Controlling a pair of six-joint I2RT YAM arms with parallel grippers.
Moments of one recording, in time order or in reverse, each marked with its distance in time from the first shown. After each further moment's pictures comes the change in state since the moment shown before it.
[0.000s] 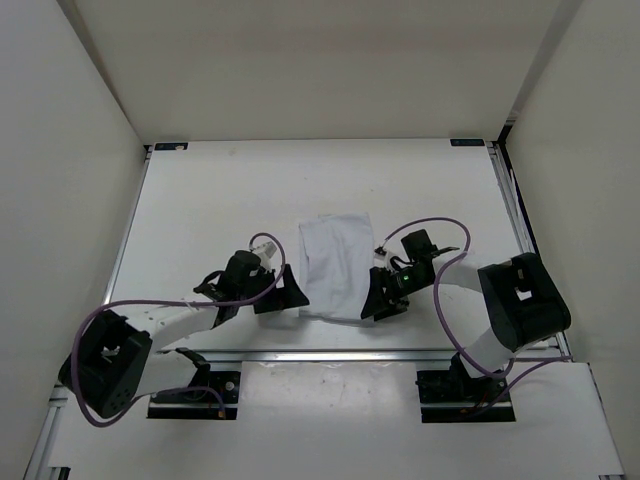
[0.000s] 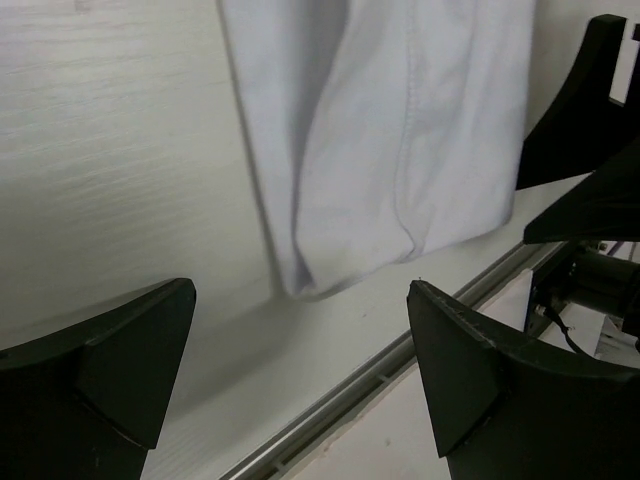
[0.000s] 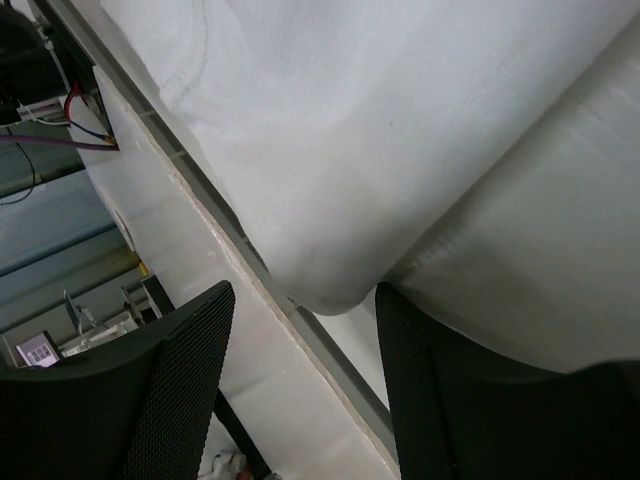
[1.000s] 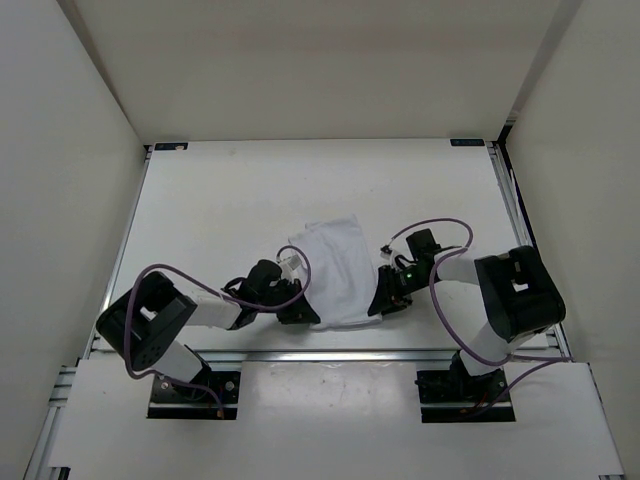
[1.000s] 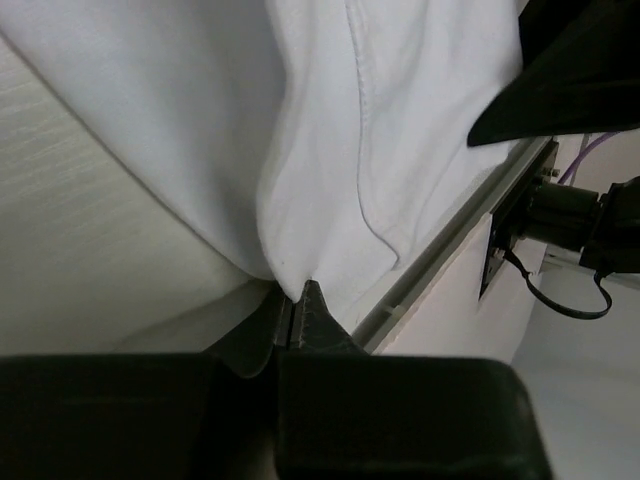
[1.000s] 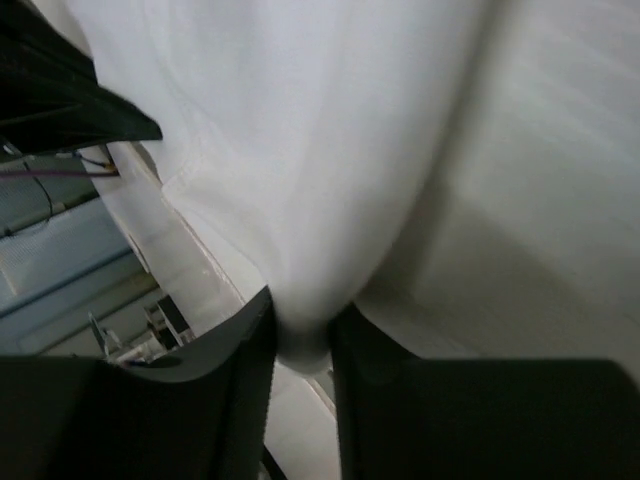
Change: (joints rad) left arm -0.145 0.309 -0.019 0.385 0.152 -0.138; right arm -0.044 0.056 0.006 0.027 0.006 0.025
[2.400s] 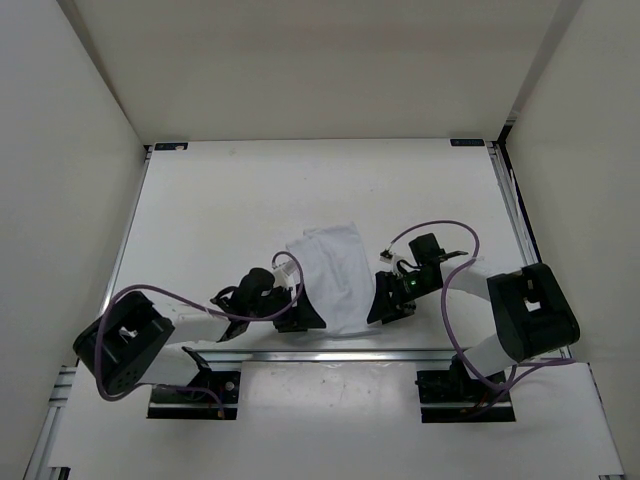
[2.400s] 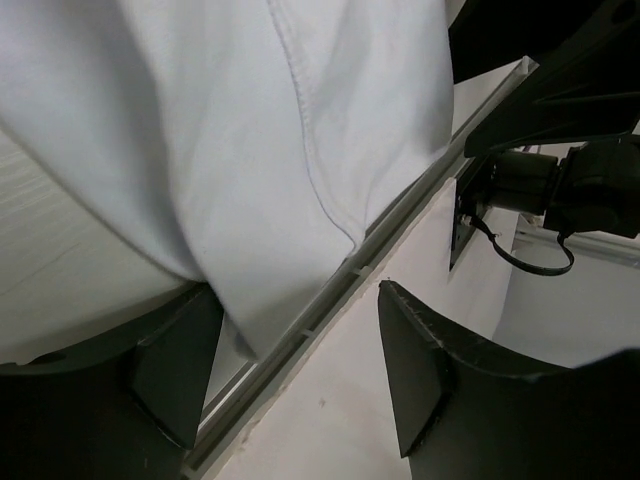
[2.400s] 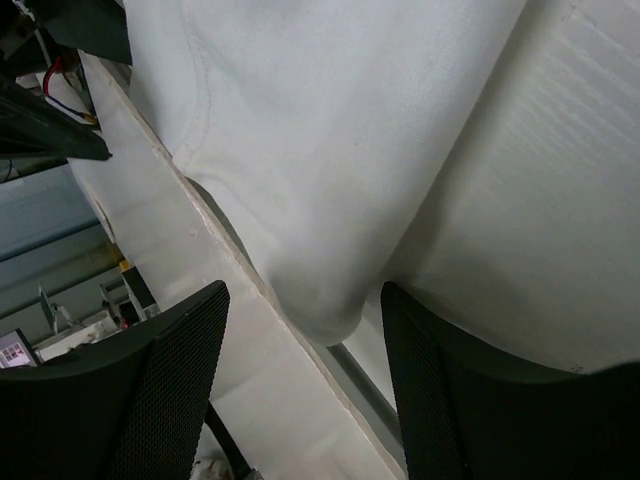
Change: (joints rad) left arm -0.027 -0.174 -0.098 -0.003 0.007 -0.060; right arm 0.008 -0.129 -0.051 -0.082 0.000 -0.114
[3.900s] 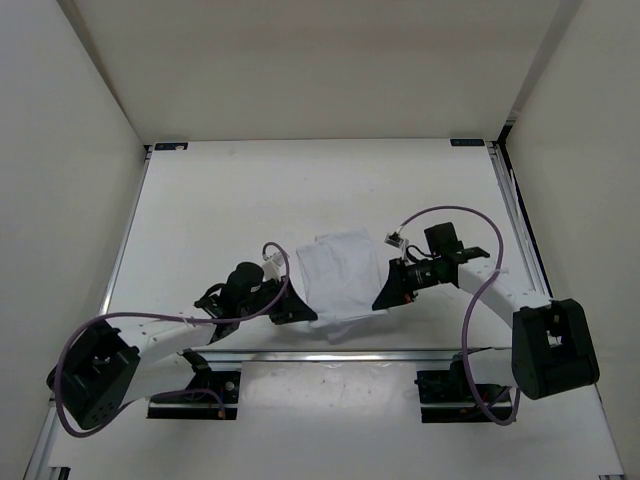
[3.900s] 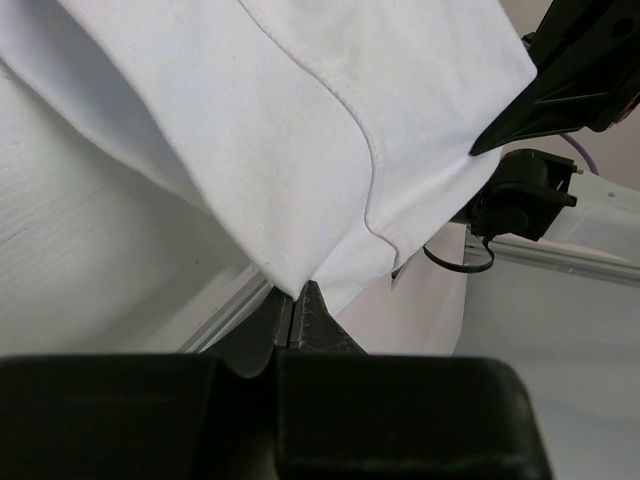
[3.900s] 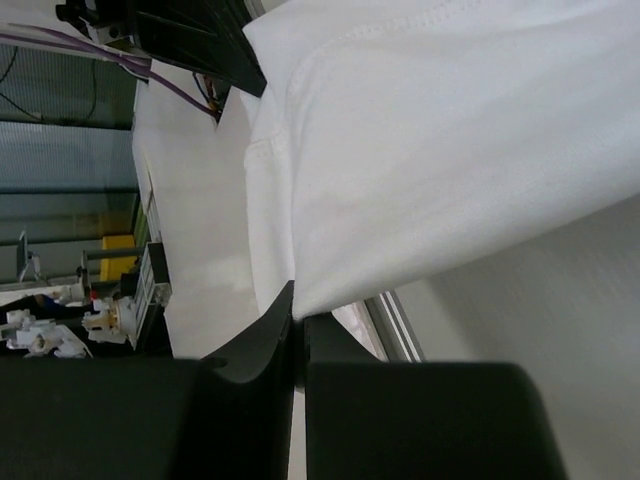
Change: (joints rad) left arm 0.030 -0.211 0.031 -0.132 0.005 -0.054; right arm -0.065 -0.208 0.050 -0.096 -0.264 -0.149
